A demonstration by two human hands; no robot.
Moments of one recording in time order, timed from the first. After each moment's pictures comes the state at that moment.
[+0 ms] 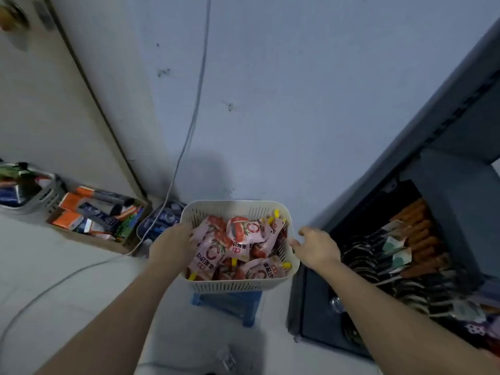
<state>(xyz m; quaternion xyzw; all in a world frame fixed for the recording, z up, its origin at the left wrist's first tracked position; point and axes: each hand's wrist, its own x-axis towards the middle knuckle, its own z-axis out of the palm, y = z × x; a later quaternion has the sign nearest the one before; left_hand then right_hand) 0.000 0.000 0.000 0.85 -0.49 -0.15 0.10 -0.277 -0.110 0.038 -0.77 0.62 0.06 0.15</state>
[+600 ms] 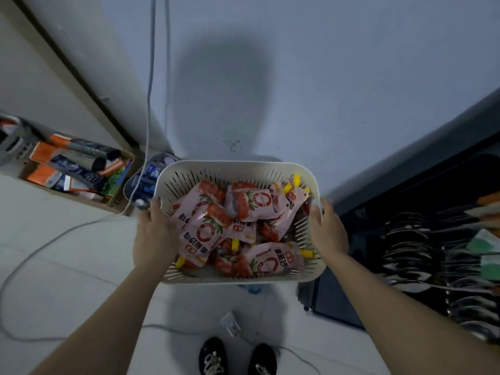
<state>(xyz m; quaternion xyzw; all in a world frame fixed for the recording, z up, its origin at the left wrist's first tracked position) 0.012 -0.046 -0.144 0.90 -0.35 -0.19 0.17 -0.264 -0.184 -0.133 -0.65 0.70 -0.09 0.29</state>
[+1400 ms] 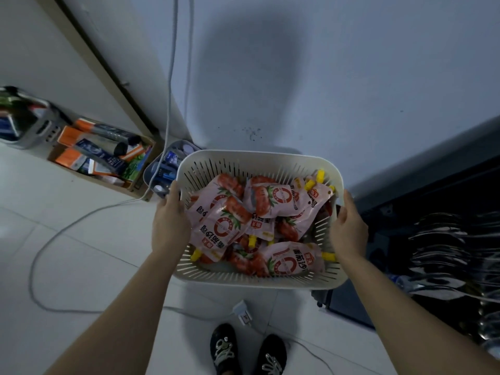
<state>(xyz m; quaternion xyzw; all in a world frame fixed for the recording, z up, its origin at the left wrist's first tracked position) 0.014 -0.049 -0.143 0.90 -0.30 -0.20 0.25 -0.255 -0.173 -0.142 -0.60 0.70 -0.16 0.34</state>
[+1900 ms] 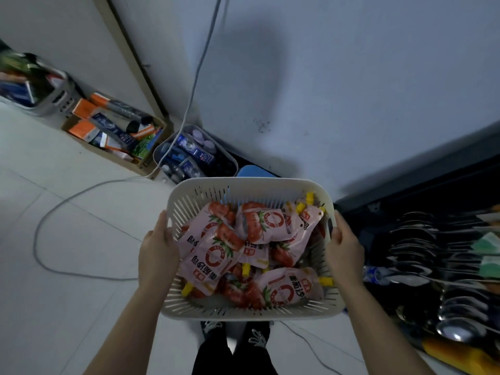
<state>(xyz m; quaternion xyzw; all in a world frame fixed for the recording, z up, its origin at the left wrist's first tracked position) -0.021 0.070 -0.103 0.91 -0.17 -0.26 0.26 -0.275 -0.093 -0.083 -0.61 0.70 -0.11 0.35</state>
